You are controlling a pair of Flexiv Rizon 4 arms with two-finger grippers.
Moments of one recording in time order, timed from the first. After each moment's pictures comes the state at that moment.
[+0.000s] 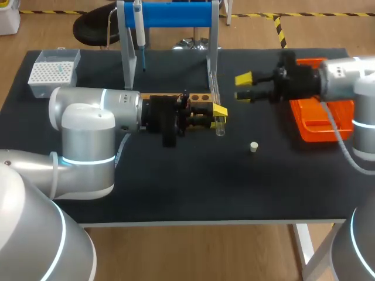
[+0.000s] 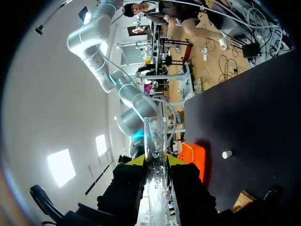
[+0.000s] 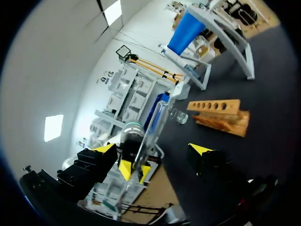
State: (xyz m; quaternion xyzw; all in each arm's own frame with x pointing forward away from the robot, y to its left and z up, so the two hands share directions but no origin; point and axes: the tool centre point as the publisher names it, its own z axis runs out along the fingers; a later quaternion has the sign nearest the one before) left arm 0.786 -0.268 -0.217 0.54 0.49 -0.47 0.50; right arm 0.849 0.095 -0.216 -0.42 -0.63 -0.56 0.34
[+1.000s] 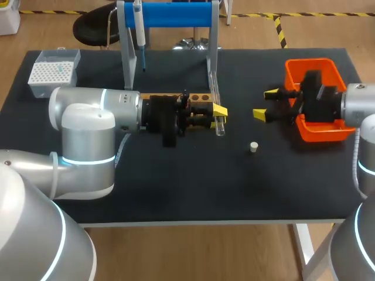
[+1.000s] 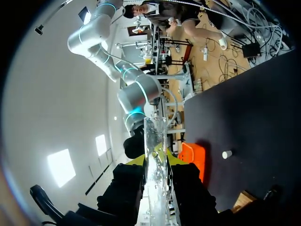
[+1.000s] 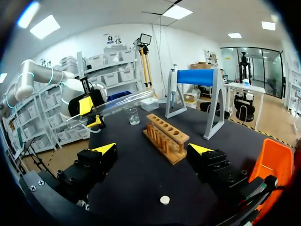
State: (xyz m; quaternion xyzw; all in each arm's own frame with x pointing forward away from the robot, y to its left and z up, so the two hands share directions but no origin) left arm 0.786 -0.268 -0.217 0.54 0.49 -0.47 0.50; right arm 0.848 0.043 -0.264 -0.24 -0.78 -0.57 -0.07
